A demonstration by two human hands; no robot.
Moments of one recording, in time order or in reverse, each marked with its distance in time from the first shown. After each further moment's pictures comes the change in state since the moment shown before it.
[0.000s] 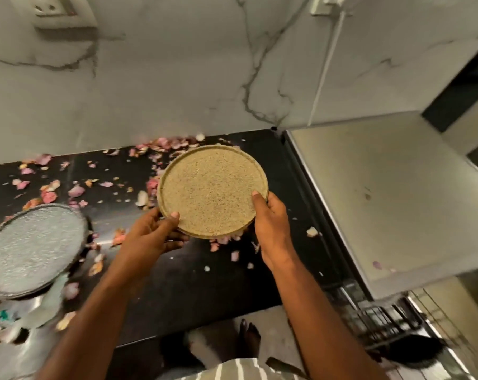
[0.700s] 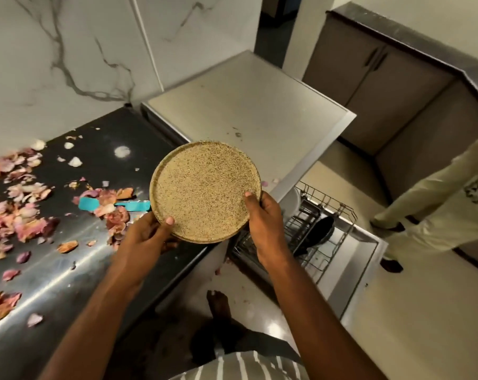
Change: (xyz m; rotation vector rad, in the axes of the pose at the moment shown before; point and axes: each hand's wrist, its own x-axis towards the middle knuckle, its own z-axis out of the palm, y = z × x) left_hand -0.020 -0.059 0.136 0.230 -0.531 -0.010; right_hand -0.120 0.041 -0.156 0.077 0.552 0.020
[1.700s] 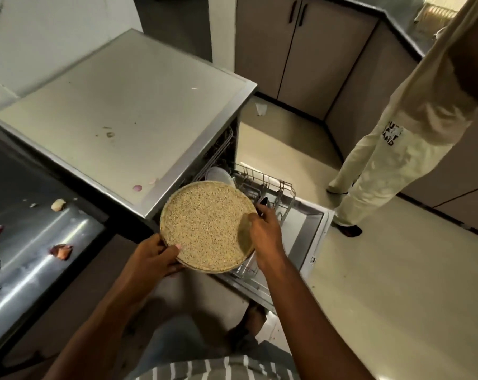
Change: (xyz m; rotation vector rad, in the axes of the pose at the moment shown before) left_hand 0.006 -0.043 0.314 0.078 -0.168 -0.256; right_hand 0.073 0.067 -0.316 0.143 0.224 0.350
